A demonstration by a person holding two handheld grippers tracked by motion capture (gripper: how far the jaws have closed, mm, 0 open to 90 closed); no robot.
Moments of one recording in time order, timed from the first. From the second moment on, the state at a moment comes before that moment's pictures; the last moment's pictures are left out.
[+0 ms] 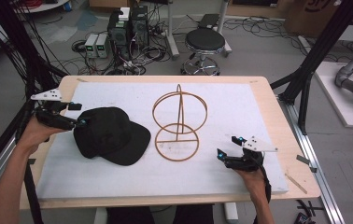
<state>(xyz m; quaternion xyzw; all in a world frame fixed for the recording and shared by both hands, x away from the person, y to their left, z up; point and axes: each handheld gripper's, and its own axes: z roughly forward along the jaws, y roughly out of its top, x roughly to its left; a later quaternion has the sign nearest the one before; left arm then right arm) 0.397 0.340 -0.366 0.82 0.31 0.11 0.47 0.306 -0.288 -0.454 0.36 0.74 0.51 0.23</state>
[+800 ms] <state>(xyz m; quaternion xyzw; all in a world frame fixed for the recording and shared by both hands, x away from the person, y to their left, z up) 0.397 0.335 -0.371 0.83 0.32 0.06 0.45 0.306 -0.287 -0.453 0.36 0.74 0.51 0.23</state>
